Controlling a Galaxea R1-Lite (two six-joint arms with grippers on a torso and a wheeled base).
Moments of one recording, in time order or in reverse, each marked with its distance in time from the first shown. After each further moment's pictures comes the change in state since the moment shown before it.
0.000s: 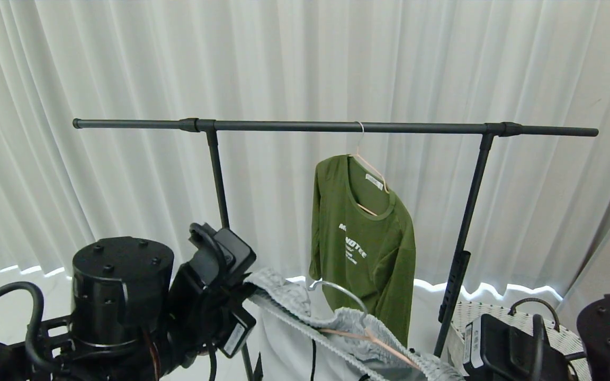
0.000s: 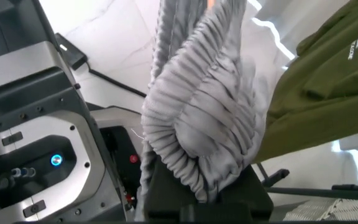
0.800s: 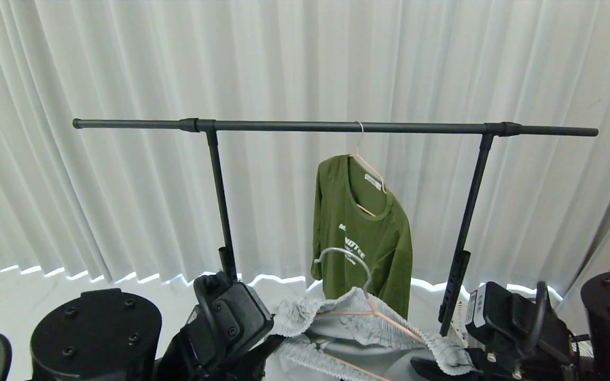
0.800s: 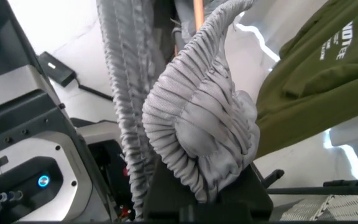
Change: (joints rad) left arm -0.191 -0.067 0.077 0.000 -0.046 -0.008; right arm -0.066 -0.002 -0.039 -0.008 -0.002 0.009
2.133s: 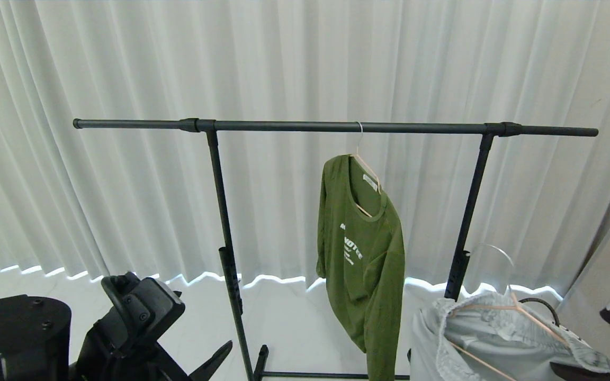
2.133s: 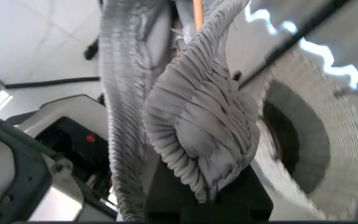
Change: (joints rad) left arm 0.300 -0.151 0.180 0.001 -0.024 0.029; right arm -0.539 -0.389 0.100 0.477 -0.028 0.008
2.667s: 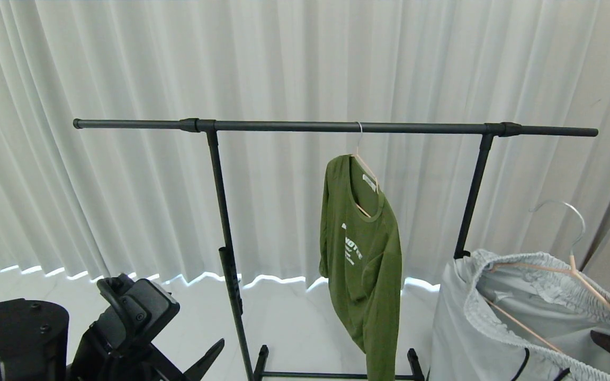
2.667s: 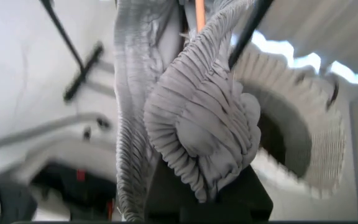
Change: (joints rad) left arm 0.008 -0.005 0.011 -0.001 0.058 0.000; right arm -0.186 -0.137 -0.013 -0.067 0.057 0.005
